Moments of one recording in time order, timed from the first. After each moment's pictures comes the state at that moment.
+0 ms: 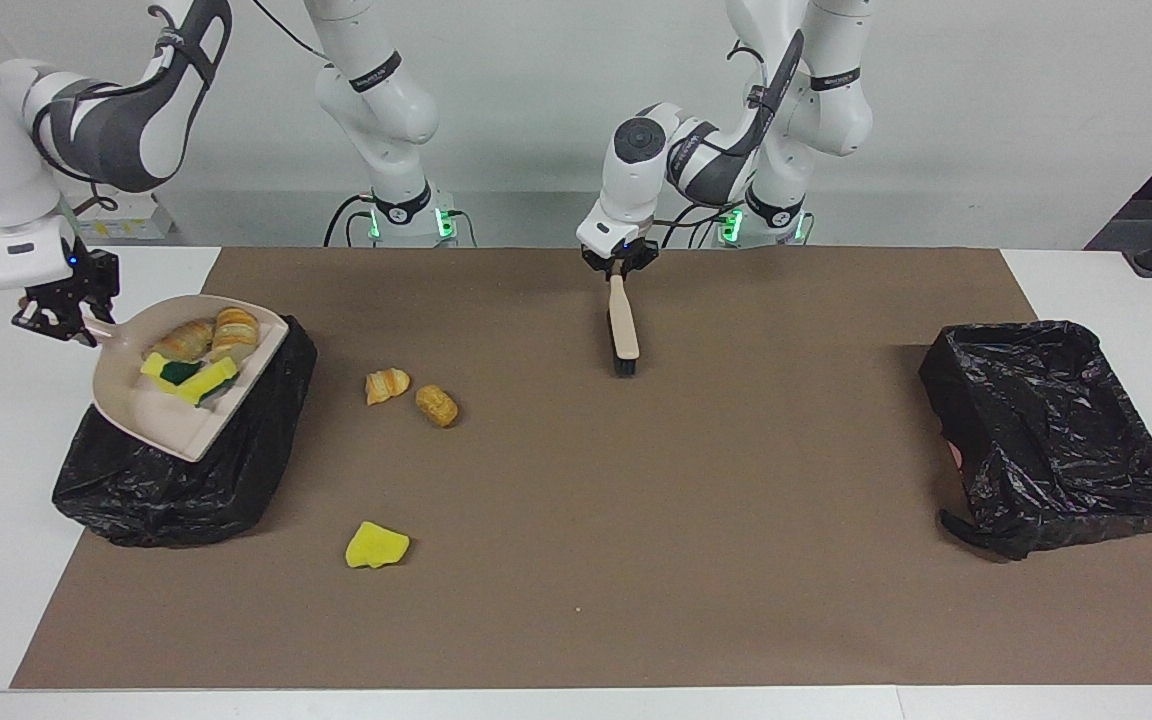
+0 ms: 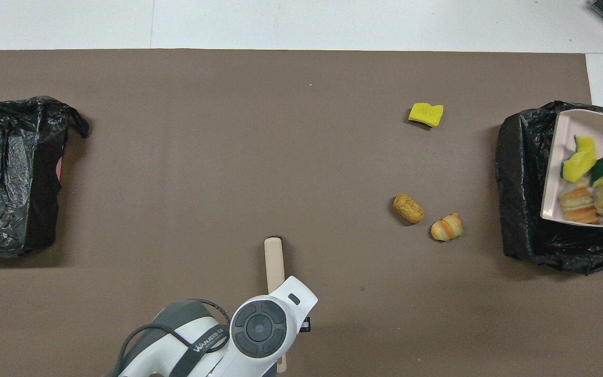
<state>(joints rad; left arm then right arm) -0.83 -0.05 -0.08 -2.38 -0.21 2.21 -0.75 -0.55 0.08 0.13 -1.76 -0.27 1.95 -1.60</state>
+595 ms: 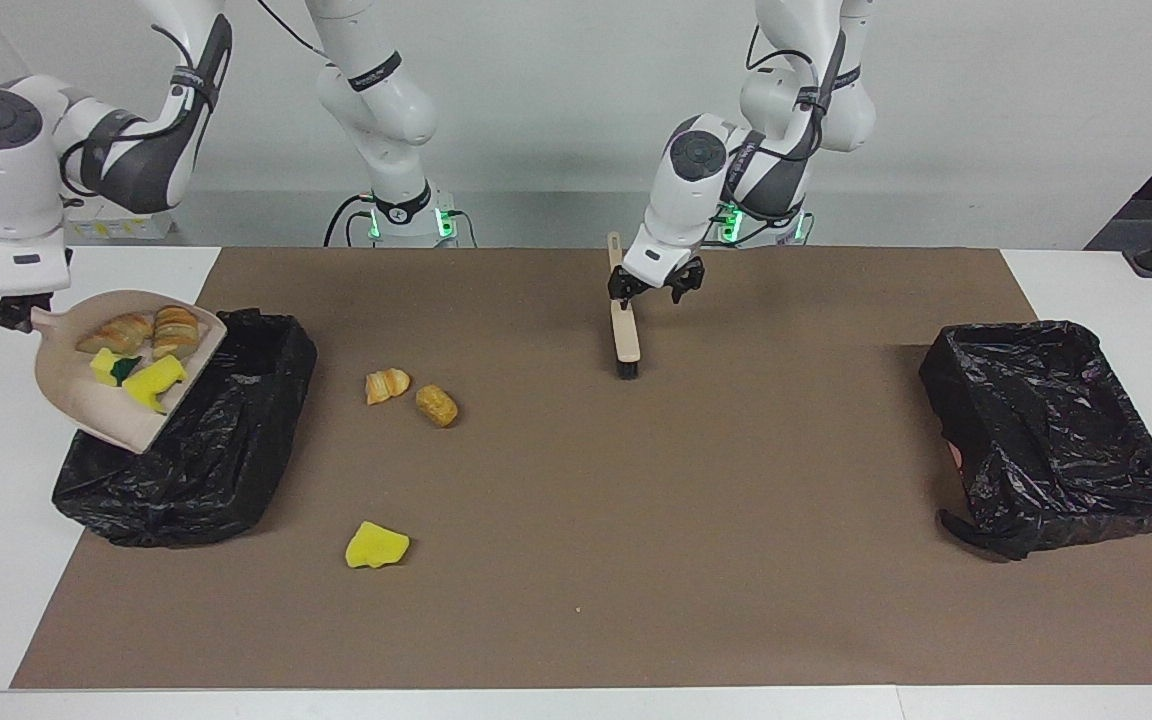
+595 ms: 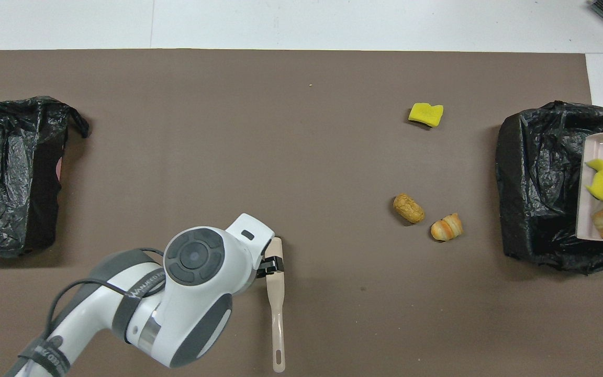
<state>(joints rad) -0.59 -0.04 -0.07 -2.23 -0.16 2.12 -0.70 -0.54 0.07 0.13 -1.88 -0.67 2.11 -1.50</state>
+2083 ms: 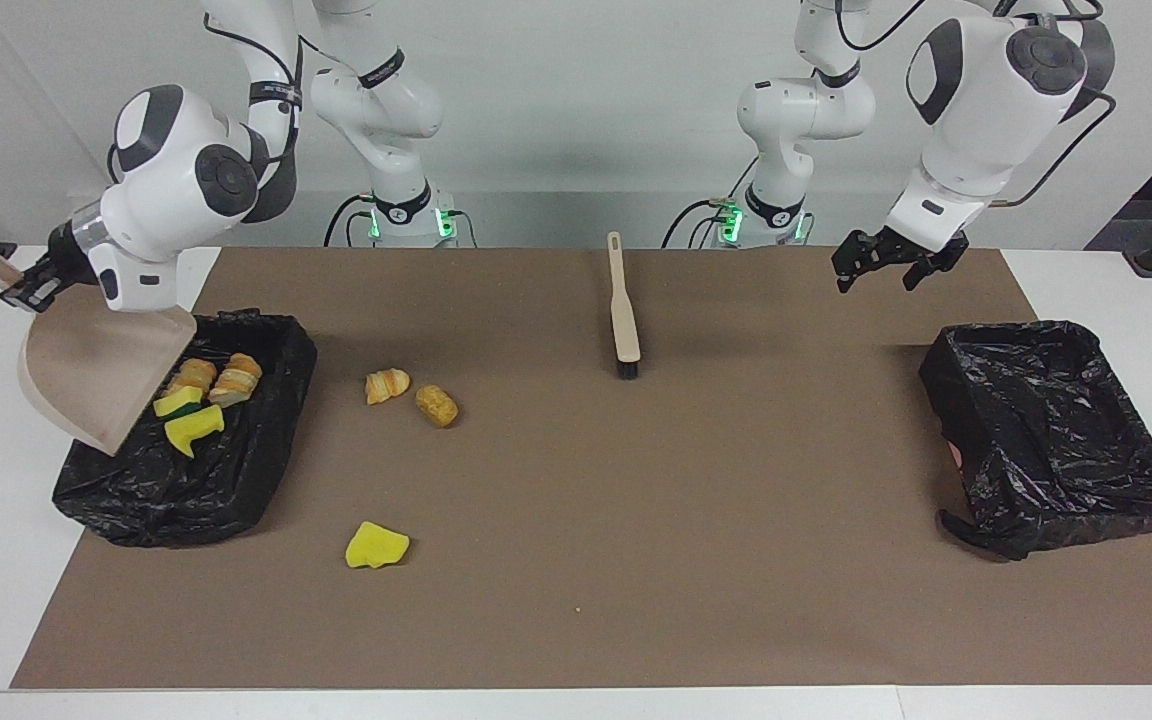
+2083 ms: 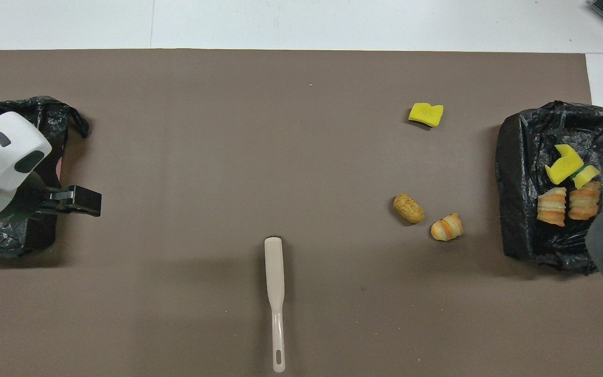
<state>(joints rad) -0.07 -0.11 -0.06 -1.81 -0.03 1.62 -0.12 -0.27 0.00 0.14 -1.91 -1.19 1.86 -1.19</state>
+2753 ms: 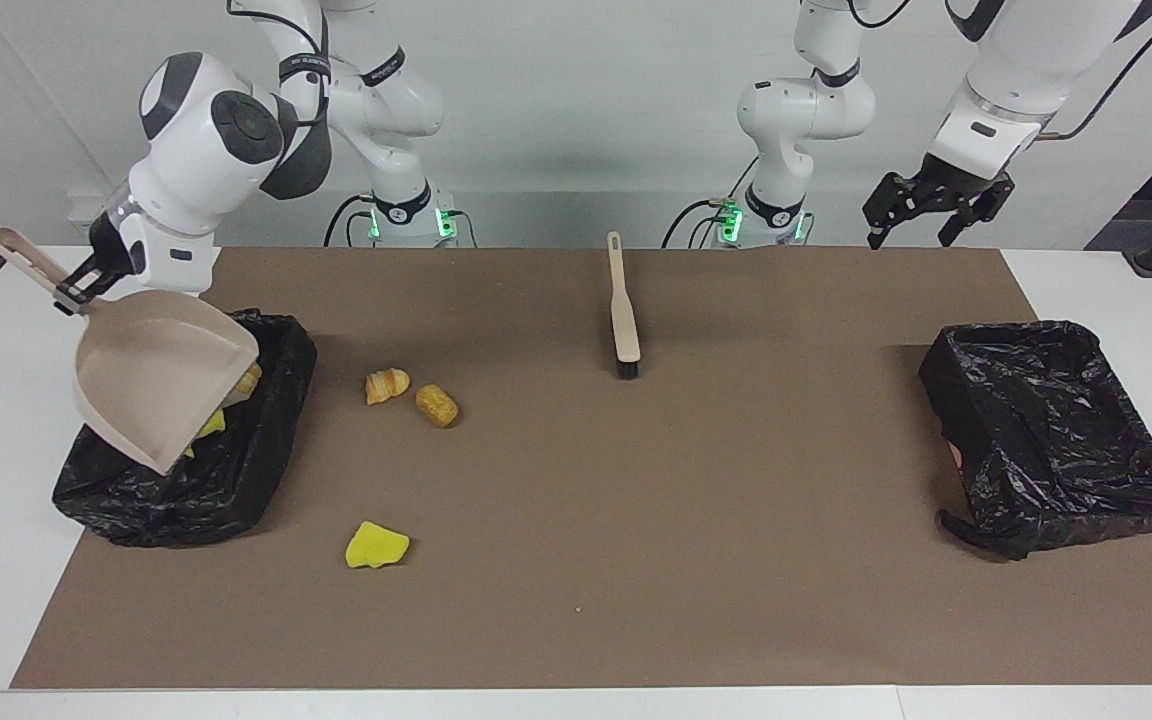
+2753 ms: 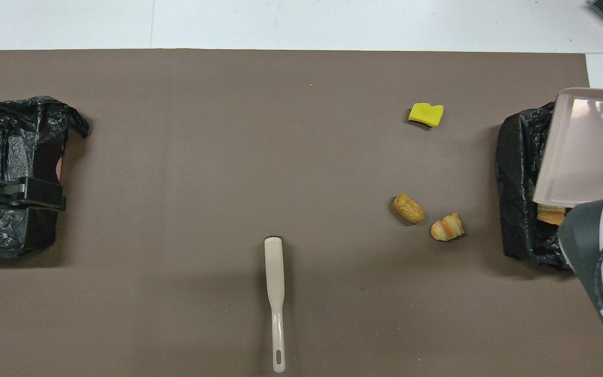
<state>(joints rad) -0.07 -0.12 -0.05 -1.66 -0.02 1.51 -0.13 -0.17 -0.01 0.15 -1.85 -0.90 1.86 -1.01</state>
